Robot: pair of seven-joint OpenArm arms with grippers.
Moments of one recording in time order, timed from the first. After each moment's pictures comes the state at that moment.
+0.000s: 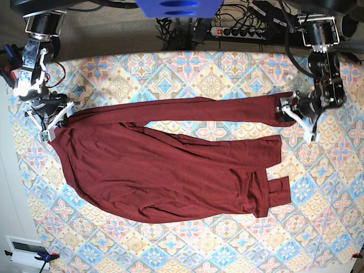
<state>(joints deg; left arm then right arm) 2.5 -24.4 -15.1 81.7 -37.7 -13.1 60.9 -9.0 24.8 20.5 90.5 23.0 24.7 -47.4</state>
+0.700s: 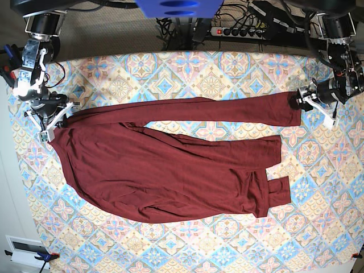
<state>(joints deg) 10.1 -31.1 -21.4 77.3 -55.0 -14.2 64.9 -9.0 24.8 20.5 90.6 23.0 24.7 -47.3</state>
